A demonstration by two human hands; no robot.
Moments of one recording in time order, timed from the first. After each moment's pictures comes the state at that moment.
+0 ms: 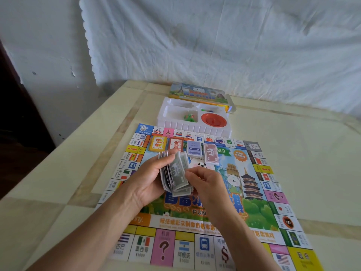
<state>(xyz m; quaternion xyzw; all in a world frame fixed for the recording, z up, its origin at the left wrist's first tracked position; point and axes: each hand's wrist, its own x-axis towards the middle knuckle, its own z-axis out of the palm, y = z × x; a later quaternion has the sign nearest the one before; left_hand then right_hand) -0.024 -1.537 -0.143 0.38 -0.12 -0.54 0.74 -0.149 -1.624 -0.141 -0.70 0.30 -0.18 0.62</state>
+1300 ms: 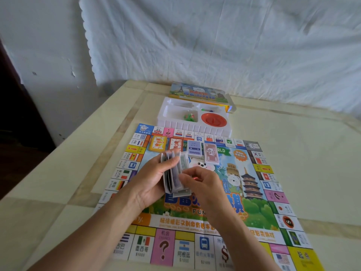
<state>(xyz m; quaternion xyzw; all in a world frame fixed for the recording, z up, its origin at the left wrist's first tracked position) -0.029 -1.539 -0.144 0.43 -0.15 -0.52 0.73 -0.148 -1.622 -0.141 -0.73 0.30 -0.17 0.59</state>
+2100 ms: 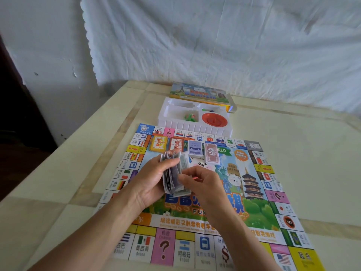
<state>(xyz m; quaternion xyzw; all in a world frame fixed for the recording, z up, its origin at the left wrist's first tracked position) -0.031 -1.538 -0.143 0.43 -0.13 -0.51 0.73 -0.149 -1.622 -0.141 -0.72 0.29 -0.17 0.60</state>
